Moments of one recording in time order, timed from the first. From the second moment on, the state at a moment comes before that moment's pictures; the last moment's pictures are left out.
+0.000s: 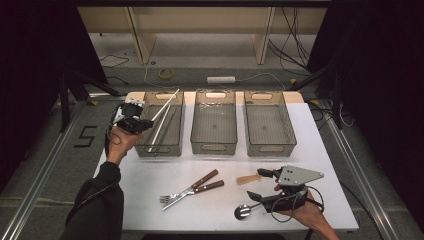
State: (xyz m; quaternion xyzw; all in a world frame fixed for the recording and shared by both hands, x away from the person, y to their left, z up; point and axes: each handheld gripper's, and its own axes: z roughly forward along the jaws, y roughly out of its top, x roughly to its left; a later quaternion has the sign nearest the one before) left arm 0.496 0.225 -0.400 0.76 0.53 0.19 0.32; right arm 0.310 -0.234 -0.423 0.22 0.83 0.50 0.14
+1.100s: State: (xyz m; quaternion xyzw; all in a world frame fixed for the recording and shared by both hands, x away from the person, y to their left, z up) left arm 0.452 0.197 -0.379 0.77 0.48 0.15 0.39; right arm 0.313 -0.239 -0.423 0.22 0.83 0.49 0.14
